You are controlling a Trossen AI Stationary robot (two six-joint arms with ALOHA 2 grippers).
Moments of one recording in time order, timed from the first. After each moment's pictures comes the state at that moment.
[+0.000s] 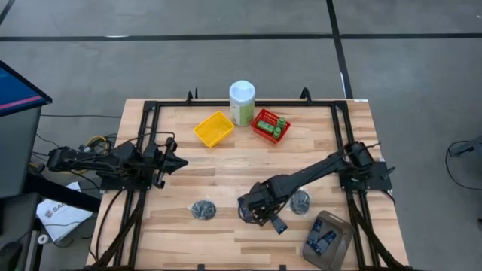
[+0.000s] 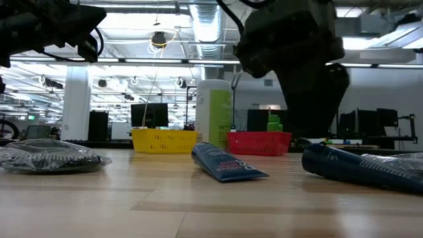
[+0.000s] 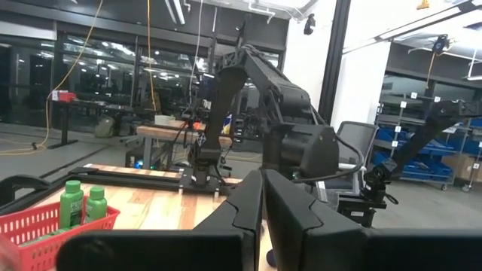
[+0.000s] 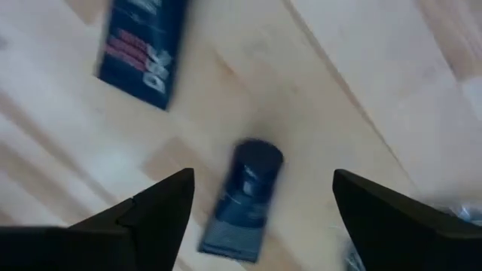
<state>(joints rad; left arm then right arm) -0.03 0.23 0.01 0.47 0.05 -0.16 0.34 2.01 1.51 -0.98 -0.08 1.03</state>
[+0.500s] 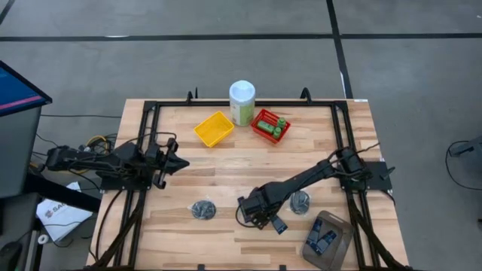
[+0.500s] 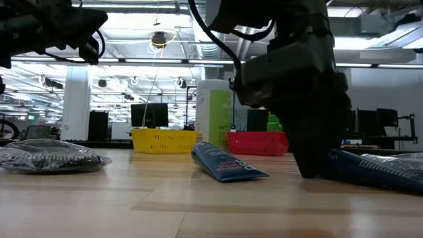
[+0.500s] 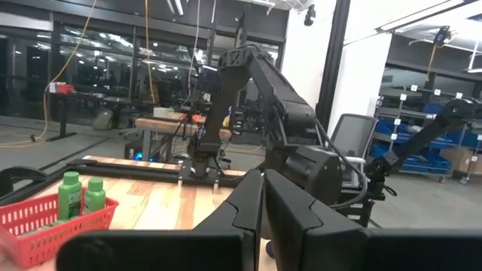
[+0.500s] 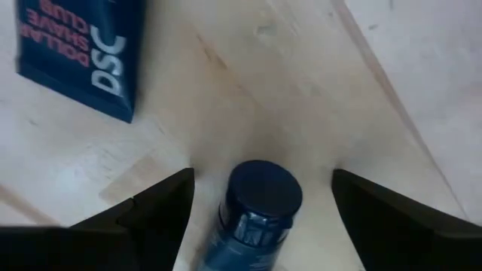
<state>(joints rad) -0.03 0.27 0.01 0.48 0.05 -0.16 0.36 2.13 1.51 -0.95 -0.11 1.02</state>
